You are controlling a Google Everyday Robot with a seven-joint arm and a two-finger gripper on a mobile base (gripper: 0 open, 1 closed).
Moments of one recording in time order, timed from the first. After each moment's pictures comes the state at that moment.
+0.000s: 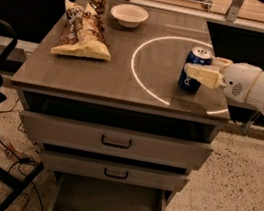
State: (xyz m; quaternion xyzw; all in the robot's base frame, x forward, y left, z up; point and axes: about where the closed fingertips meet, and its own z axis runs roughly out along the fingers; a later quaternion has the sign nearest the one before) arm 0.639 -0.176 0.903 -0.33 0.68 0.29 0.58
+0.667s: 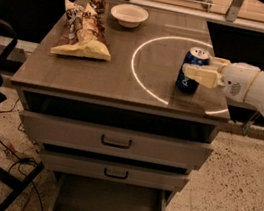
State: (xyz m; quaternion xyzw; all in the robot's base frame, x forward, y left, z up) arm 0.639 -0.171 0.903 -0.33 0.68 0.29 0.58
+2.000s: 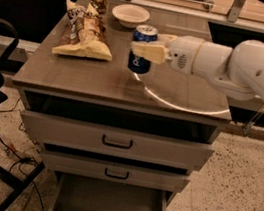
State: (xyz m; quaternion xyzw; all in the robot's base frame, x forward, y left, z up) arm 0.656 -0.023 0.933 -0.36 0.66 0.35 0.55
